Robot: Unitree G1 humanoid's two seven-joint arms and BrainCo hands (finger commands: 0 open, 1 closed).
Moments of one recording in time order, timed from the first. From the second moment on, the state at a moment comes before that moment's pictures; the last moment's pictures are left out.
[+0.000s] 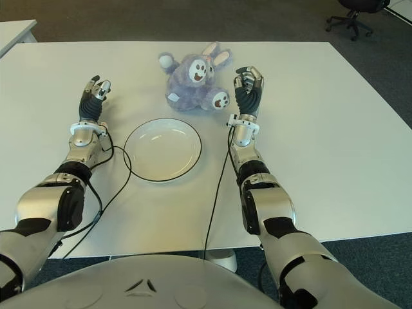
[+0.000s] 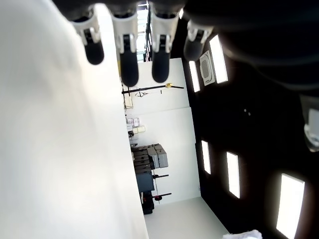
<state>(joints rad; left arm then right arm) -0.65 0.24 0.21 1.22 0.00 -0.51 0.08 -0.71 -0.14 -0.02 1.13 -0.21 -0.79 -0.56</state>
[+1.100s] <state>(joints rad) -0.65 0.24 0.21 1.22 0.00 -0.51 0.08 -0.69 -0.14 0.02 1.09 -0.20 -0.79 -0.38</state>
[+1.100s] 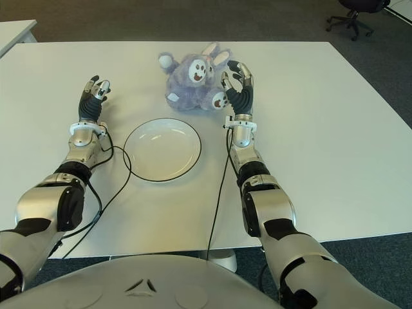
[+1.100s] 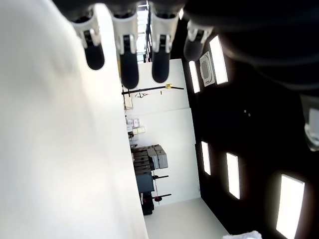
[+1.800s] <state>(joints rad) -0.65 0.24 0.22 1.21 0.00 -0.51 0.08 -0.69 -0.15 0.07 1.08 -0.22 -0.72 -0.35</state>
